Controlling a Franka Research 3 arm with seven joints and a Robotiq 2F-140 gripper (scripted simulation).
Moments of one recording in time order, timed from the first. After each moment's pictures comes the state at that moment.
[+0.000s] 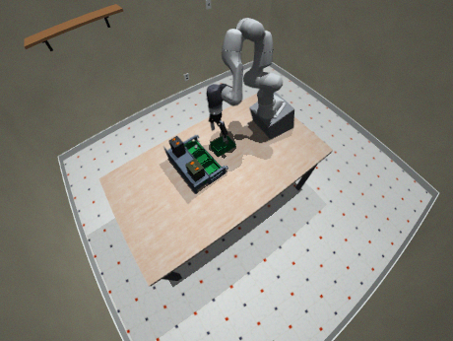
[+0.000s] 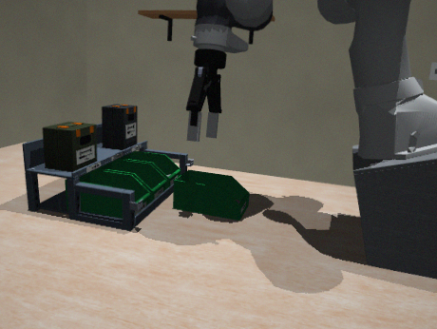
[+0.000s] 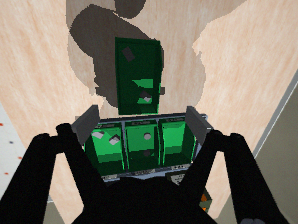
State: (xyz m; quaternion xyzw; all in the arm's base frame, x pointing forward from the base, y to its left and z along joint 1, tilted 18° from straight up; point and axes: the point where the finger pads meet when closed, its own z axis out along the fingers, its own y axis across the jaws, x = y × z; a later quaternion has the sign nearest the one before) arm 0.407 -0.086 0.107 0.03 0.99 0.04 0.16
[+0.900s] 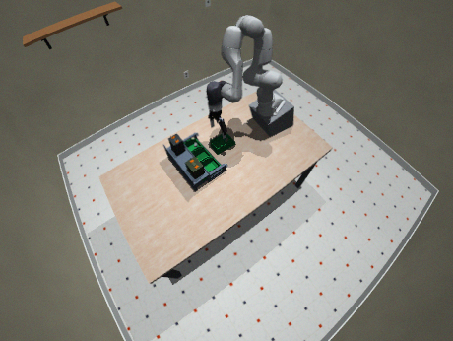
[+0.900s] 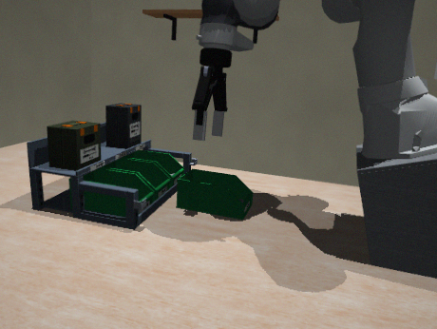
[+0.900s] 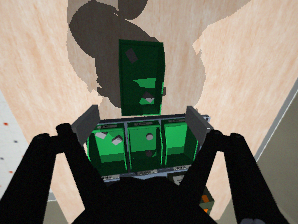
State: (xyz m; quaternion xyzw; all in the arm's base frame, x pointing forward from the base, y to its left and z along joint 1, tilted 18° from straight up) arm 0.403 -0.091 0.106 0.04 0.99 0.03 0.16
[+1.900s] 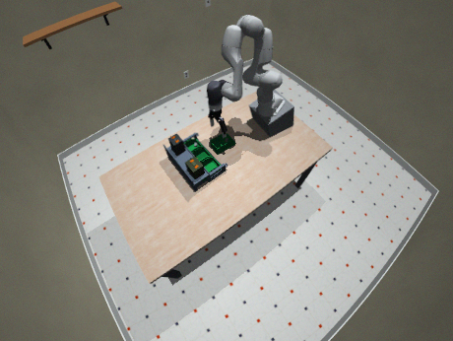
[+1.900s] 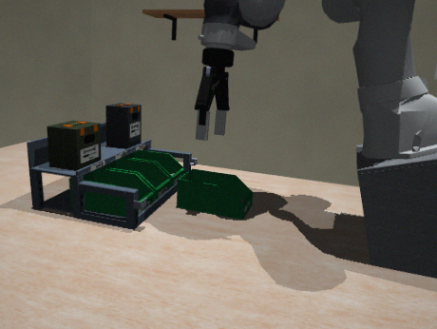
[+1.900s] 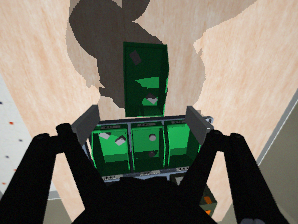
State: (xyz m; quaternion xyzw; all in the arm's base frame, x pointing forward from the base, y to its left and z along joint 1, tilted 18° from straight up) arm 0.398 -0.098 0.106 0.04 0.99 0.02 0.16
